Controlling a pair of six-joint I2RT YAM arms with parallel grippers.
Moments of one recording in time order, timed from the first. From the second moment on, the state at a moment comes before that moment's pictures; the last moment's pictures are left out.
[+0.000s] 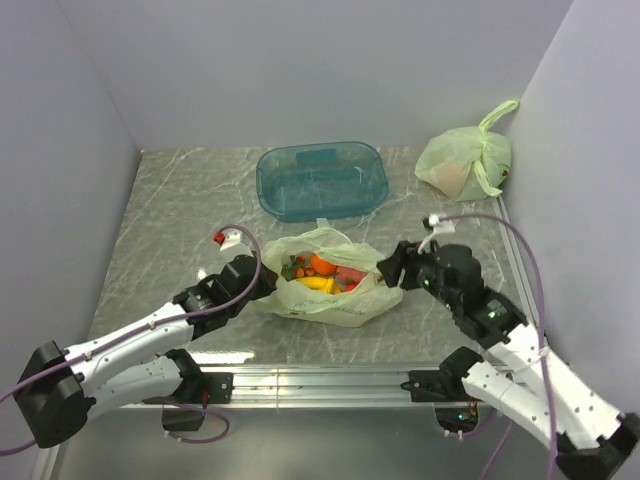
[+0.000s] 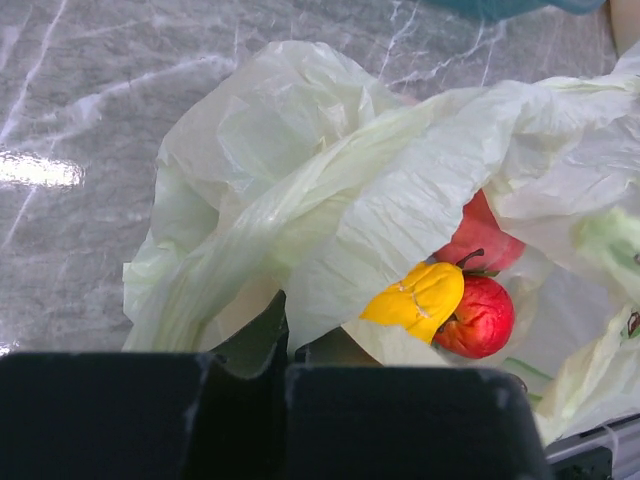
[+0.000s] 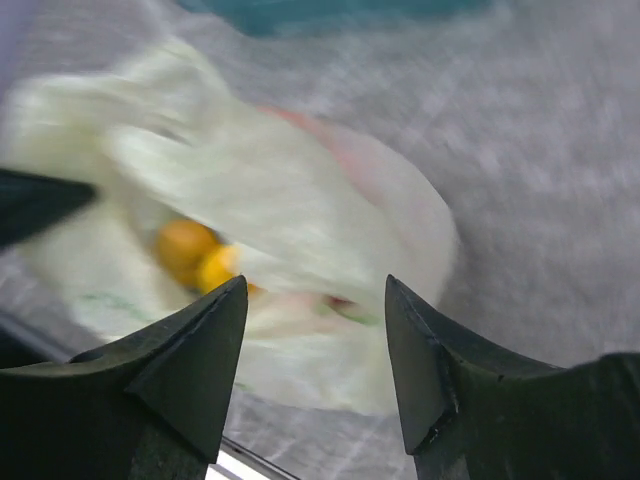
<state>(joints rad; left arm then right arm) -0.82 0.95 0.54 -0.19 -0.42 -0.96 0.57 0.61 0.59 -0.42 0.08 0.48</state>
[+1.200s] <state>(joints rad) -0.82 0.86 0.49 -0.34 -0.31 -0.94 0.61 0.97 0.61 -0.41 0.13 0.41</state>
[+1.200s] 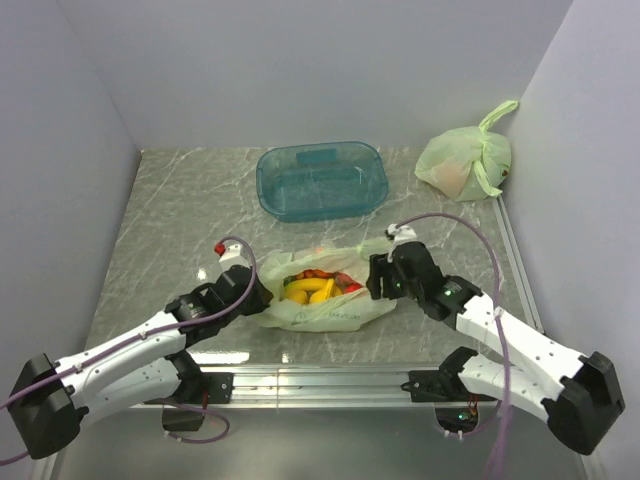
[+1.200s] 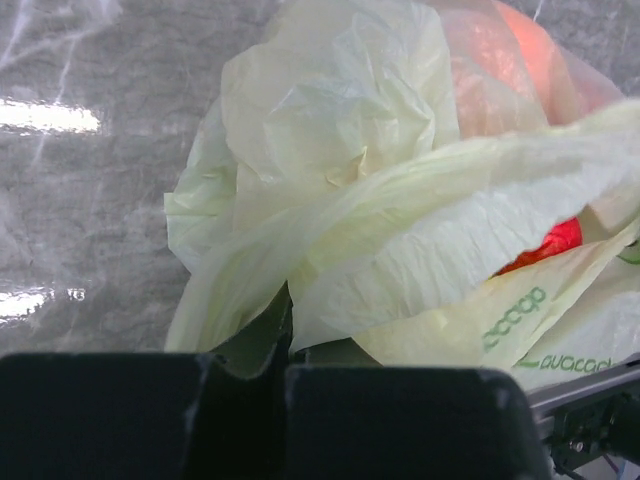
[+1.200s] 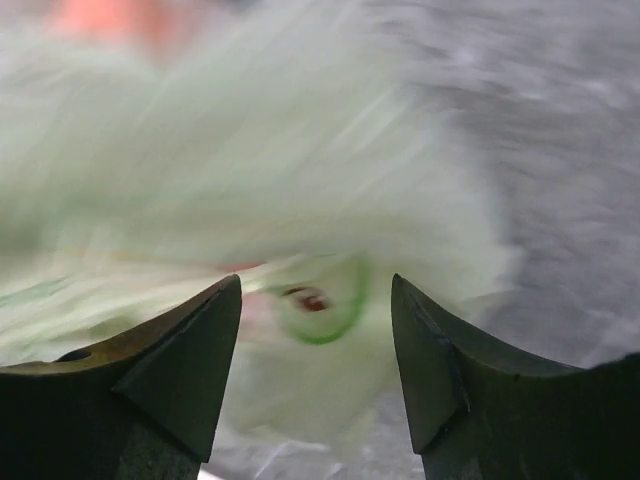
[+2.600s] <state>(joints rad) -0.83 0.94 0.51 -0.25 -0.20 -0.88 0.96 1.23 0.87 -0.34 0.18 0.61</state>
